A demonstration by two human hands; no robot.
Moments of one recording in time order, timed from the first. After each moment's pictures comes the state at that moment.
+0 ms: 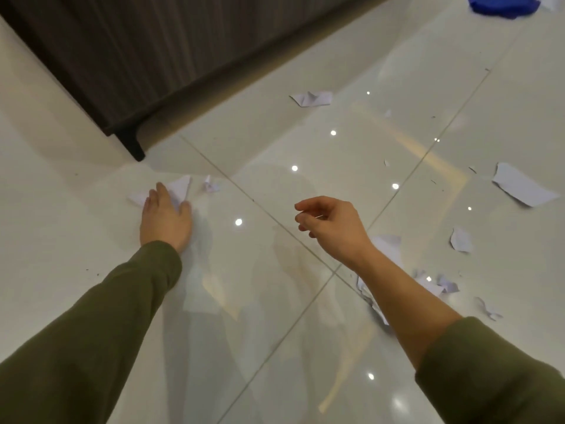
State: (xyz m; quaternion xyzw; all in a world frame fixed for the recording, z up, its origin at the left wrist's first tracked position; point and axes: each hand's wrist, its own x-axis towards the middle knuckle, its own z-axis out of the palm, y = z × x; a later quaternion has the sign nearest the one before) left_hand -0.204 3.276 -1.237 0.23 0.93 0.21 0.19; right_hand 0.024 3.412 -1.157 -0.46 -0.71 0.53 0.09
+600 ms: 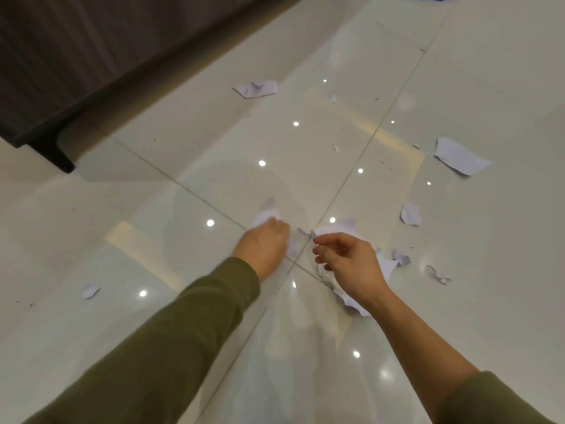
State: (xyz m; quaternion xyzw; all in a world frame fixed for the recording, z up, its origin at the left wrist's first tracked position) left_hand -0.030 3.365 -1.239 0.66 0.73 0.09 0.15; right_hand 0.131 3.395 -1.170 -0.58 -0.61 0.52 0.14
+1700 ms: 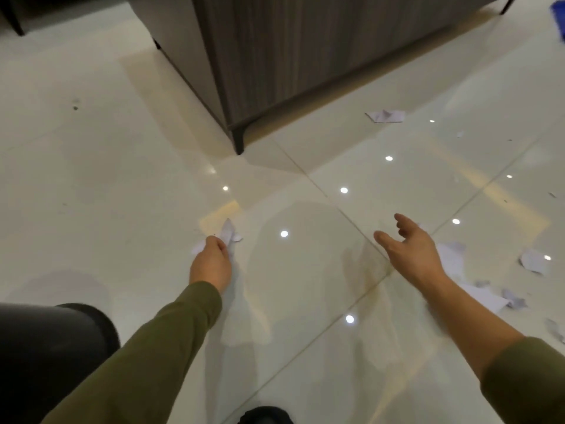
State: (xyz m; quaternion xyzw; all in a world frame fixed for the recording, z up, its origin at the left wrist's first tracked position) left_hand -0.153 3.136 -1.211 0.09 0.90 0.34 0.25; right_hand 0.058 3.373 -1.168 -0.53 -0.73 0.41 0.09
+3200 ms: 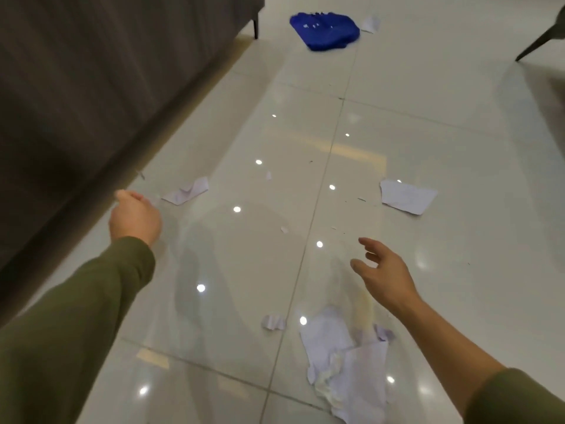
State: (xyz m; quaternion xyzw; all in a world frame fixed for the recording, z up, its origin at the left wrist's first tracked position) left_hand -0.184 3.575 -1.163 0.29 0.90 0.31 0.13; right_hand 0.197 3.556 -1.170 -0.70 -0.57 0.38 0.22
